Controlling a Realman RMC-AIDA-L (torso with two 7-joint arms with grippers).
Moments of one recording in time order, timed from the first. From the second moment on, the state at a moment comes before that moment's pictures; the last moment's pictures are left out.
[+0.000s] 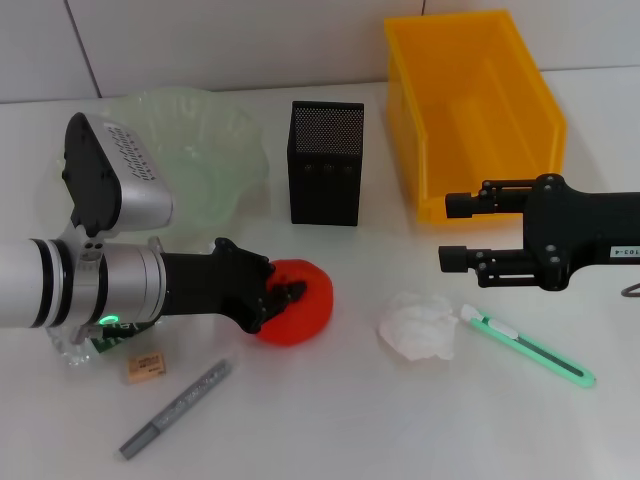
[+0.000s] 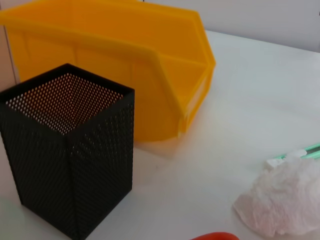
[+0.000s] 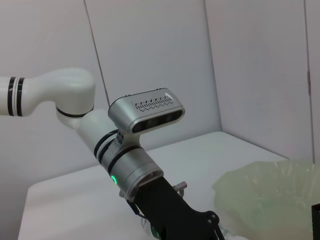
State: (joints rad) left arm -0.49 -2.08 1.51 0.88 1.82 1.05 -1.65; right arm 0.43 2.08 -0.69 -0.96 -1.93 -1.81 1.46
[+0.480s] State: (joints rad) left arm -0.46 -2.08 1.51 0.95 1.81 1.07 -1.66; right arm 0.43 2.08 -0.68 -0.96 -1.93 -1.81 1.46
